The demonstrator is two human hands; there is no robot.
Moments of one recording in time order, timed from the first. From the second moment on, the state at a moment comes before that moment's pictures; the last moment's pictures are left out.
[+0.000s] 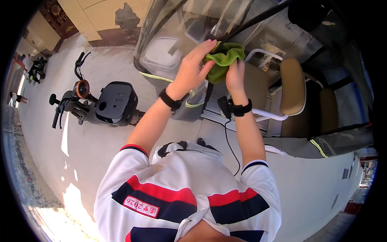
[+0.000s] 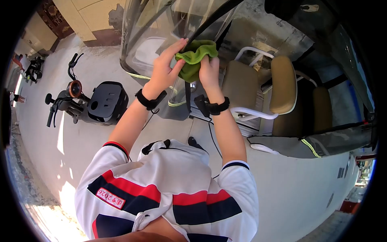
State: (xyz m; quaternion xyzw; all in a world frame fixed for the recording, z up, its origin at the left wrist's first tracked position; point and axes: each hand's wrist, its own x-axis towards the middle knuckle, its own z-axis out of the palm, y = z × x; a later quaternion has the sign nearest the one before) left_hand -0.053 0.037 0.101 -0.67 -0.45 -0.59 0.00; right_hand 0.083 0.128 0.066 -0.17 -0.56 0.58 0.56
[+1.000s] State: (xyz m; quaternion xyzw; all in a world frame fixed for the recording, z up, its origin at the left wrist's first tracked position) left_hand -0.145 -0.041 0.018 -0.66 -0.52 -0.50 -0.20; right_hand 0.015 0.101 0.026 -0.38 -0.71 0.07 0.59
